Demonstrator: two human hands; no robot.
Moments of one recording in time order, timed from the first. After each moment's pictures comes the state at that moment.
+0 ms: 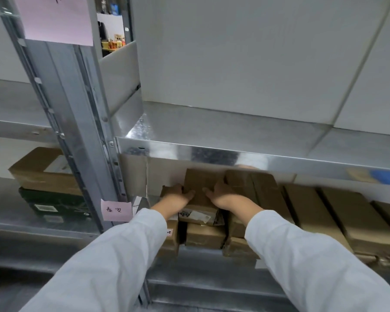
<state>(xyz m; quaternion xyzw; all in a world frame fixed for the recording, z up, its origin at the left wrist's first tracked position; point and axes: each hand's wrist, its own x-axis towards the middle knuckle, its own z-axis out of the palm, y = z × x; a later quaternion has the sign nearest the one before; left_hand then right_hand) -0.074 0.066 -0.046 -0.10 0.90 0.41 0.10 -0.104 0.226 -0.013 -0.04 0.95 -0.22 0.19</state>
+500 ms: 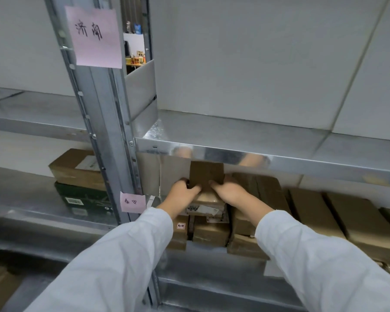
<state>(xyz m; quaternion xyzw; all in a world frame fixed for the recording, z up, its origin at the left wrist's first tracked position) -0.027 0.075 -0.004 -0.13 0.85 0.51 -0.02 -0.071 0.232 0.024 -0.05 0.92 -0.35 0.14</state>
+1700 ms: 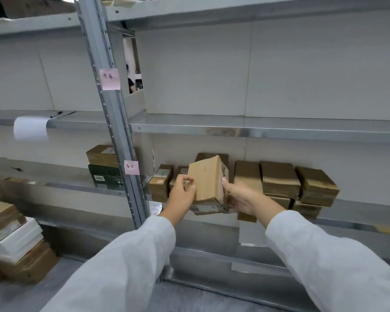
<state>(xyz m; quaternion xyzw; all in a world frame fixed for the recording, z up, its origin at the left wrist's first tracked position) 0.262 0.318 0.043 -0.12 0.80 0.56 -0.15 0.201 0.490 0.069 0.02 0.73 -0.62 0.28</state>
